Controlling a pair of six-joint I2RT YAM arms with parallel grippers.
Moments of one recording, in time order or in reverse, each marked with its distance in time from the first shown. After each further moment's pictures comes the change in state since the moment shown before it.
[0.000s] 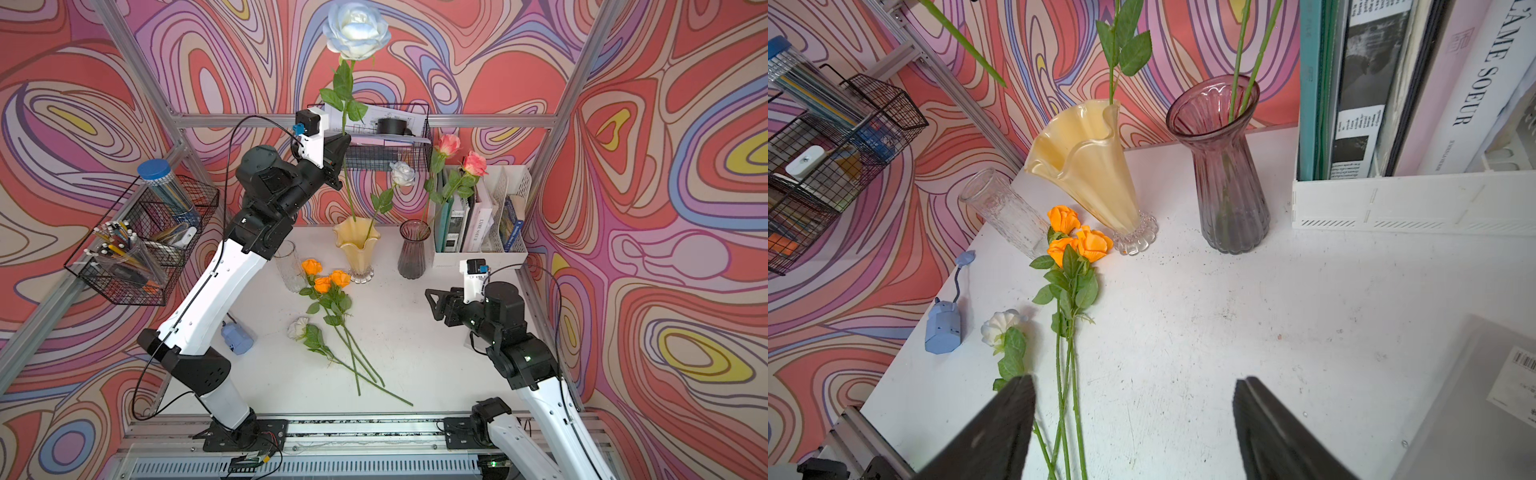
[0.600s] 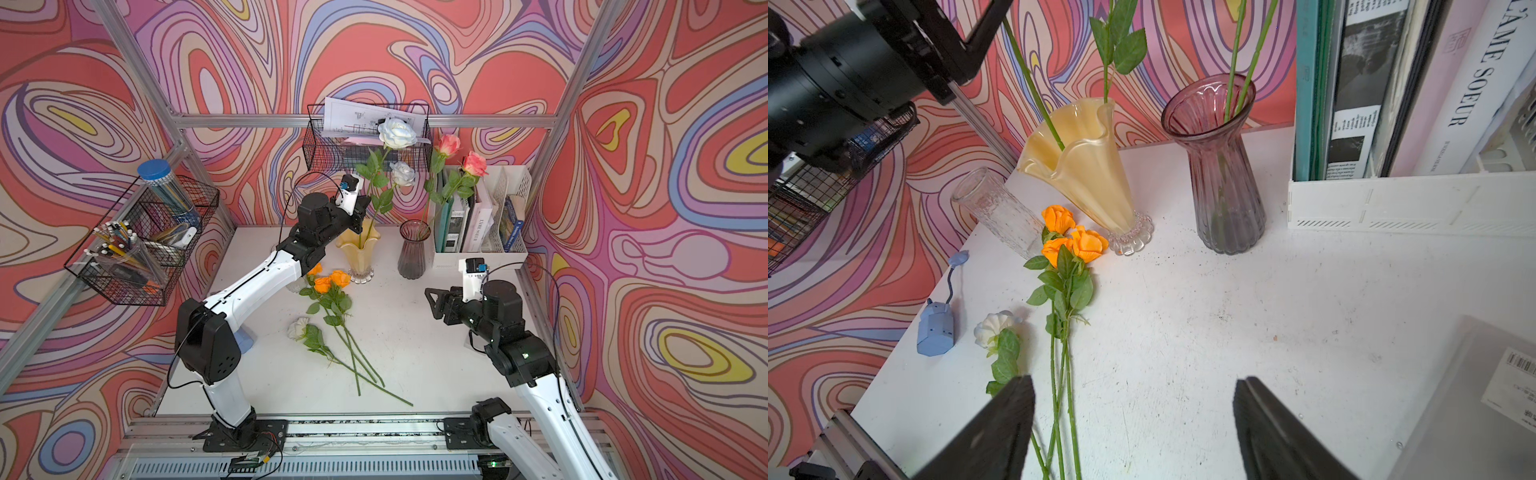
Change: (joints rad) left arm 0.033 0.070 -0.472 0.270 0.043 -0.030; right arm 0.000 0.017 0.000 0.007 0.009 -0.005
